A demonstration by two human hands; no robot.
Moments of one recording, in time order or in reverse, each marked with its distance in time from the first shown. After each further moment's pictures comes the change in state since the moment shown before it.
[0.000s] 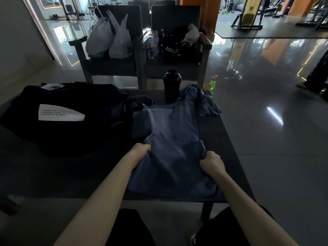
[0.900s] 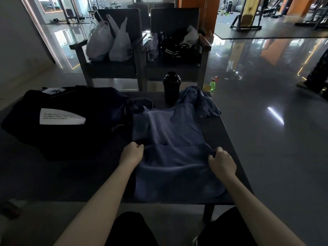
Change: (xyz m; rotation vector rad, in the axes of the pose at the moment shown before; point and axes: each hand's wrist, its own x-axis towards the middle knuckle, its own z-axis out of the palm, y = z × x) left_hand 0.004 -0.012 -0.011 0.348 0.325 0.175; right_hand 0.009 0.018 -0.008 -0.128 0.284 -0.055
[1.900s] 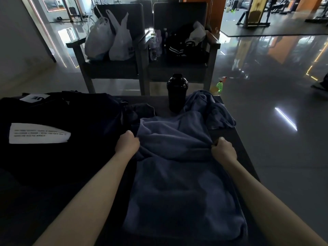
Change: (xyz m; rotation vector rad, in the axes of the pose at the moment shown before) left_hand 0.121 0.035 -0.010 0.132 0.122 0.046; right_hand 0.133 -0.050 0.022 0.078 -0.116 0.028
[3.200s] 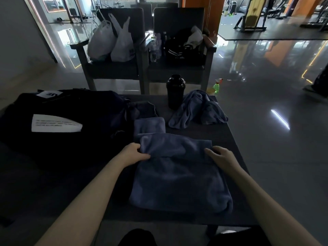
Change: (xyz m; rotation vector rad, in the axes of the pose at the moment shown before) left_hand -0.072 -0.031 -0.015 -0.137 -0.406 0.169; right_hand -0.068 0.046 -0.012 0.236 -0.088 -0.241
